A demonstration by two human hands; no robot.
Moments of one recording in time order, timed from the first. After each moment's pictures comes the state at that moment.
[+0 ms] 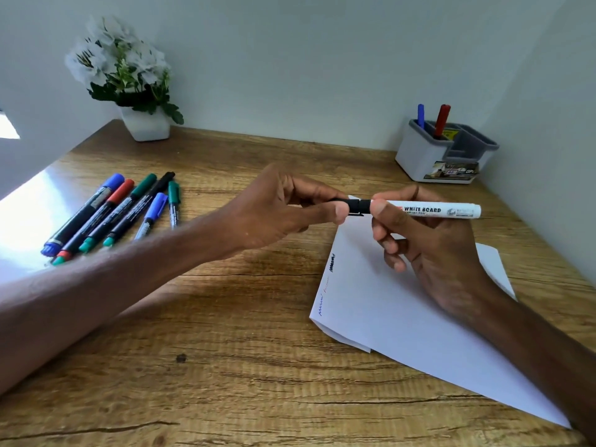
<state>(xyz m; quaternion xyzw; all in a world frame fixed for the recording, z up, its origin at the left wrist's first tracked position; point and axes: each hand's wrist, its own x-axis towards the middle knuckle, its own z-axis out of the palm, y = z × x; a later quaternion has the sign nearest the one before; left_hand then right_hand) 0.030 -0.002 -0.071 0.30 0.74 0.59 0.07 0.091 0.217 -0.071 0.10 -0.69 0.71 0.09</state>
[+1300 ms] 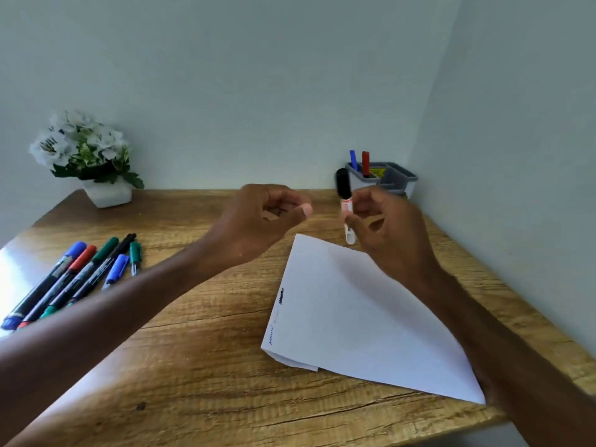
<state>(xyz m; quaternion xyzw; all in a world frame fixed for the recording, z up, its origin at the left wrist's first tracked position) 0.016 0.041 -0.040 0.30 0.80 0.51 -0.08 0.063 0.266 -0.050 0.08 -0.88 0.33 0.33</state>
